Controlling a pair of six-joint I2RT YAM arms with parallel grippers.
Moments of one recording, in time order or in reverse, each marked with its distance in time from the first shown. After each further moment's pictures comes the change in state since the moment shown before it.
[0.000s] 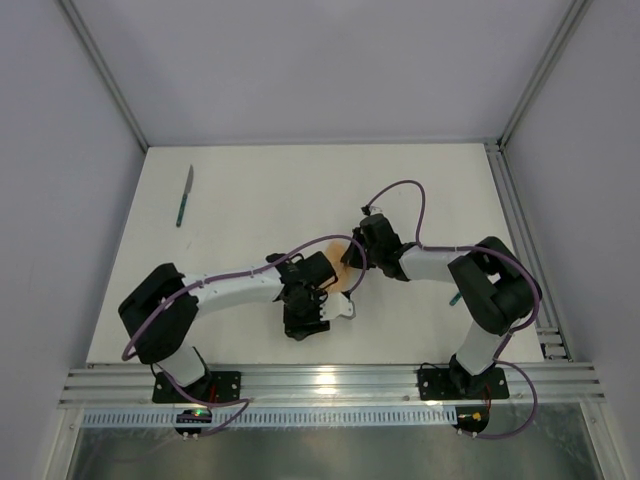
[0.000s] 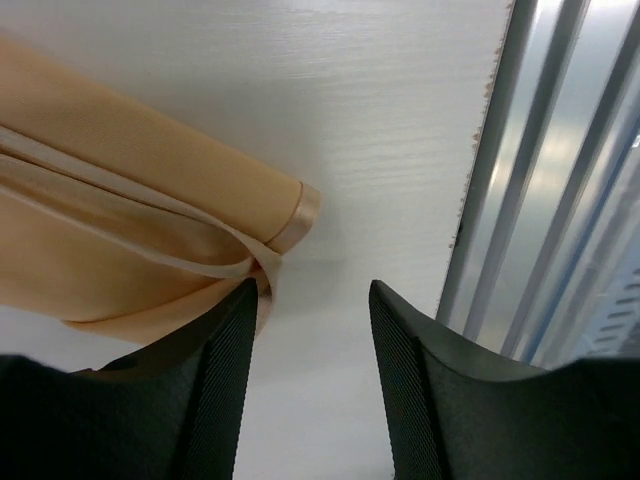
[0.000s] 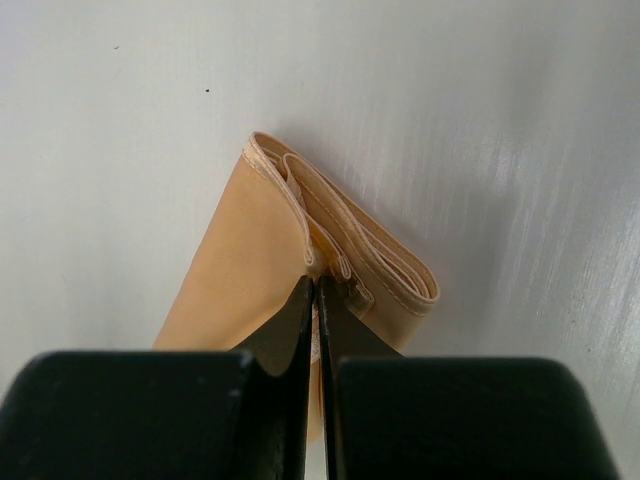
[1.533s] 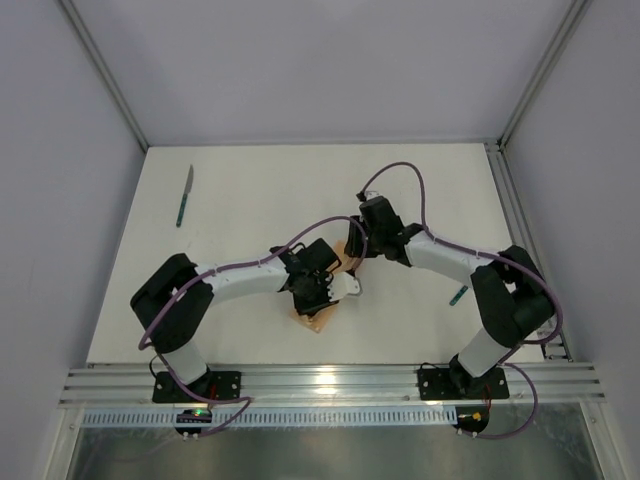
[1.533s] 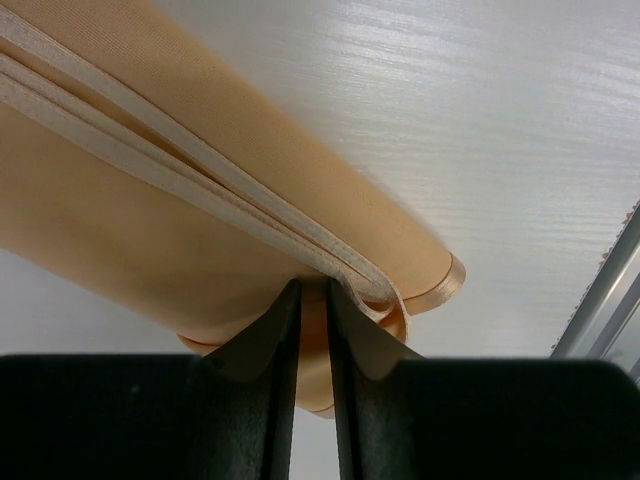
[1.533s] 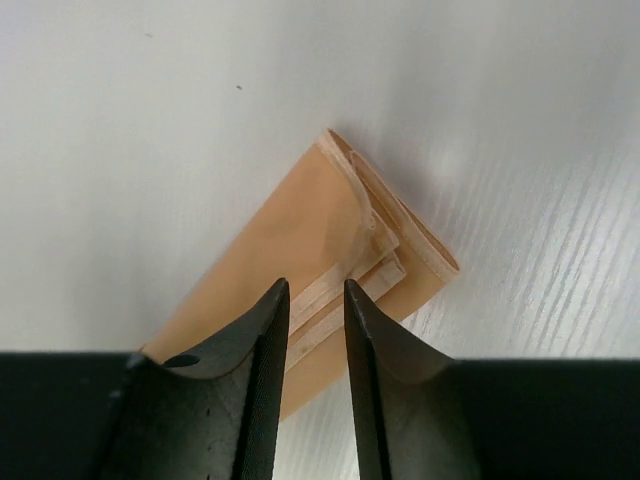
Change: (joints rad) left arm 0.066 0.072 0.035 0.182 -0.043 -0.052; right arm -0.003 -0.081 0.132 -0.299 0.022 -0.152
